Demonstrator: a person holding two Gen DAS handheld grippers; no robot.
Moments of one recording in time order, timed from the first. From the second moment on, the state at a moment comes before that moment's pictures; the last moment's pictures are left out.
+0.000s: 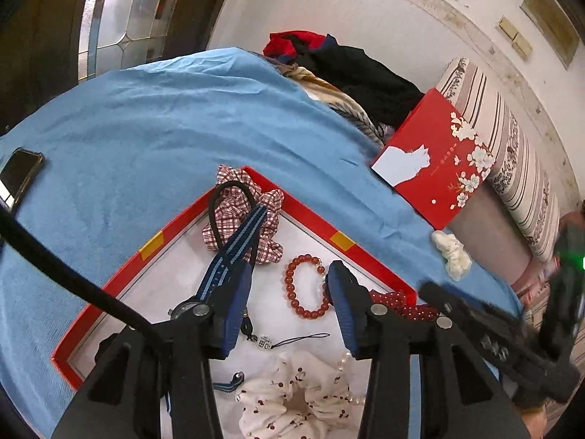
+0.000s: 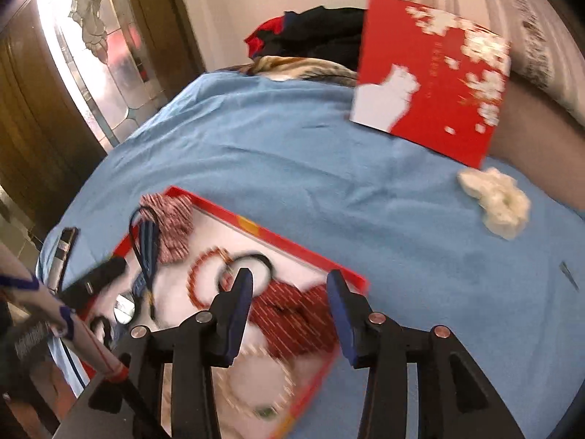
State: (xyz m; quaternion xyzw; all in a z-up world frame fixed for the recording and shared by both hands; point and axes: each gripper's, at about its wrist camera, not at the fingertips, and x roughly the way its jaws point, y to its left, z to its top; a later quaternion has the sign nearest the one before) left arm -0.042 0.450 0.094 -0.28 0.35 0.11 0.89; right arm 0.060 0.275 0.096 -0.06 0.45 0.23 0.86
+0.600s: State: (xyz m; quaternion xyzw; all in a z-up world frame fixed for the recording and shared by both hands) left arm -0.050 0.453 0.100 -0.25 0.33 0.17 0.89; right arm 0.056 0.293 0.062 -0.08 0.48 0.24 0.84
